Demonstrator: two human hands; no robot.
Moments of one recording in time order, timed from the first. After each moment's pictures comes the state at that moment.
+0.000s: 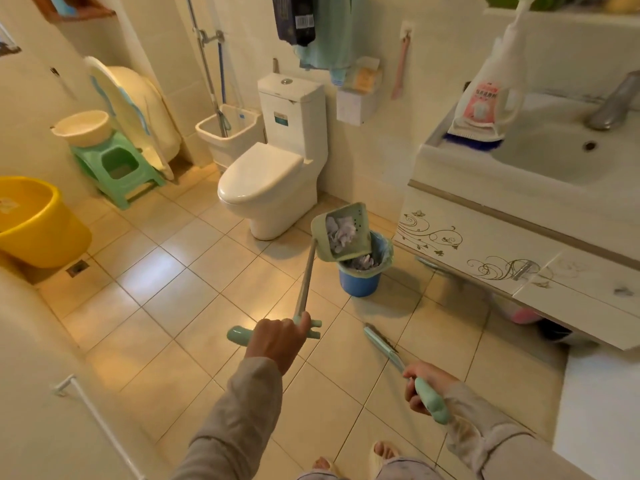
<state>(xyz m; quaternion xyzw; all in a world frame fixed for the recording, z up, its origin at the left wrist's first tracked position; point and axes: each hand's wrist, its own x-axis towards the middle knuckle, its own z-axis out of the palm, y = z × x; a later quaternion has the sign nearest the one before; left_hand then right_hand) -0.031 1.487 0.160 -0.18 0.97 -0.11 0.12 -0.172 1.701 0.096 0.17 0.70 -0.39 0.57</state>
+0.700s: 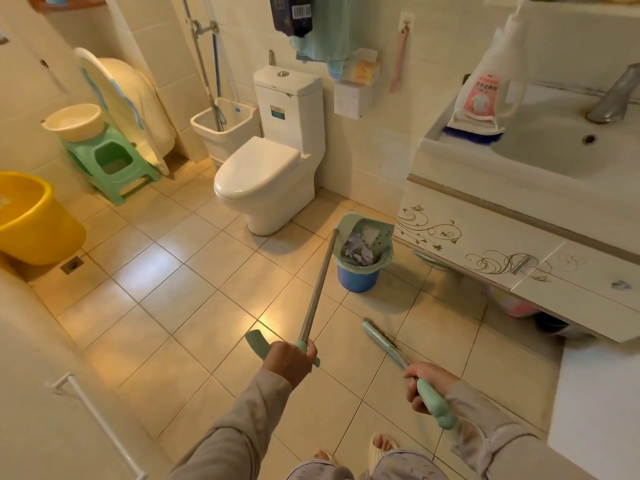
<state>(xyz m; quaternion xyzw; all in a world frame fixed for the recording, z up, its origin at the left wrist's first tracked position) -0.024 1.501 0.121 -0.03 0.94 -0.18 0.27 -0.168 1.703 0.088 0.17 0.72 -0.38 0.56</state>
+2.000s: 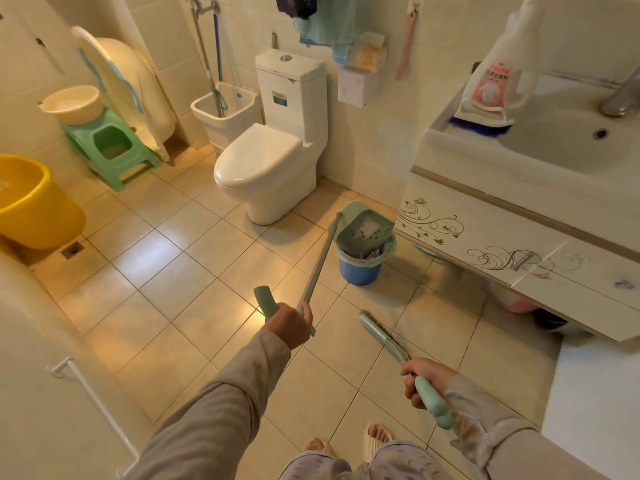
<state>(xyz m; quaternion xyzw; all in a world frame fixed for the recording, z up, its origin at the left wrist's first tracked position) -0.054 1.480 0.145 0.10 0.89 -0.36 0.25 -0.176 1.702 0.086 0.16 0.73 -0.34 0.57</state>
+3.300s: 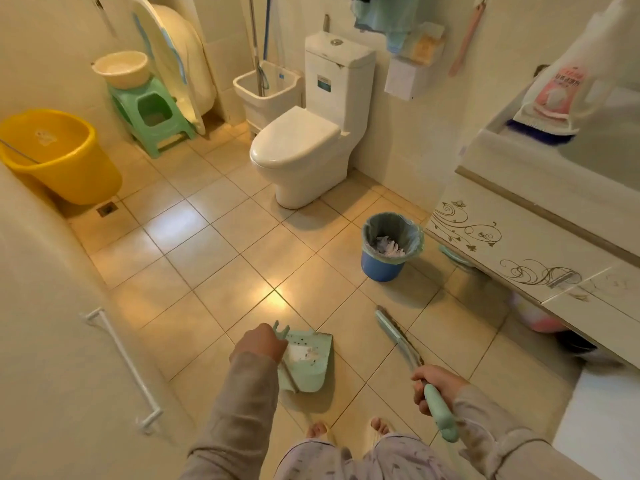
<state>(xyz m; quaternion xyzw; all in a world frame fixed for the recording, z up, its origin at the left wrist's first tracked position) 0.033 1.460 0.117 -0.59 0.72 0.29 0.20 -0.144 1.683 0.086 0.18 0.72 -0.34 0.58</state>
